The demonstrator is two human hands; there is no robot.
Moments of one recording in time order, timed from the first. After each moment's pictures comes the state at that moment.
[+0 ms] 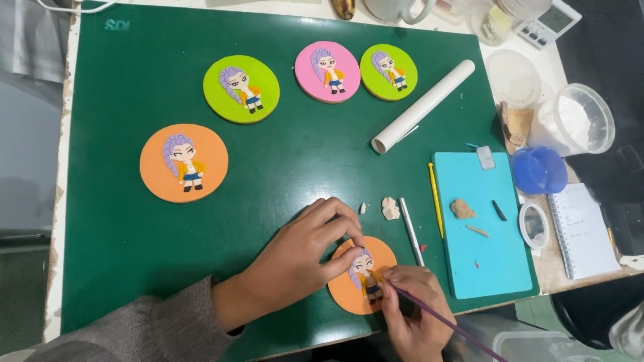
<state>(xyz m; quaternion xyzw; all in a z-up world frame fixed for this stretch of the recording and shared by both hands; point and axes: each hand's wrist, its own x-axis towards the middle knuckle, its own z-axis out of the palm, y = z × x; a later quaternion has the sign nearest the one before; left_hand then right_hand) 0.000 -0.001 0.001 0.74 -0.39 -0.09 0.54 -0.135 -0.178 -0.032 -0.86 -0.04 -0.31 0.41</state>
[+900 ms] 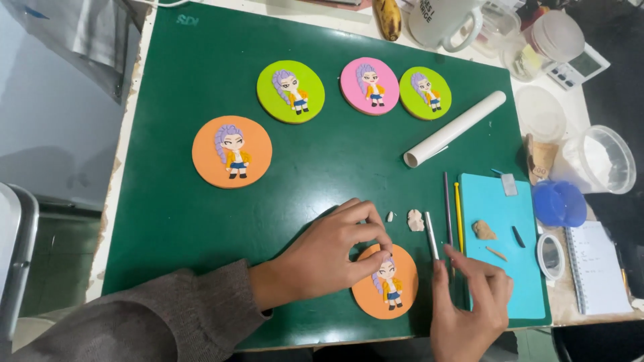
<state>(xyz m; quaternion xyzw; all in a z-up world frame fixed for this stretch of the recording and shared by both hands) -0.001 0.001 -0.006 0.73 -0.36 -0.10 0.57 -0.119 -0.185 -0.001 -0.93 0.13 -0.31 0.17</state>
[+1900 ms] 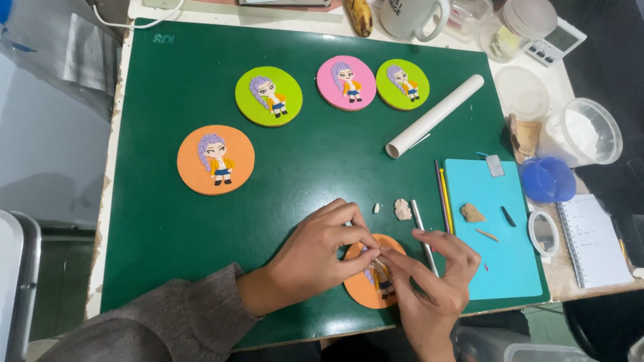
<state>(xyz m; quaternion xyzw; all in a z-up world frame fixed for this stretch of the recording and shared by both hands) -0.008 -0.003 -0.007 0.73 -0.40 0.00 0.56 -0.105 -0.170 -0.005 -0.91 -0.02 -0.36 0.20</state>
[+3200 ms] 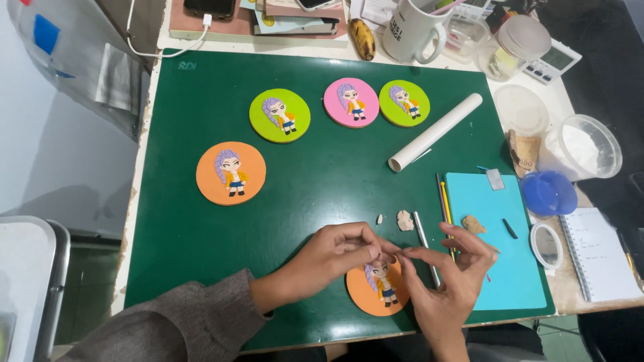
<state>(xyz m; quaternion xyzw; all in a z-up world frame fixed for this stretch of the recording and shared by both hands) -0.007 -0.003 0.009 0.48 -0.19 -0.38 0.77 -0.096 -0.186 0.004 -0.89 -0.02 -0.35 0.28</state>
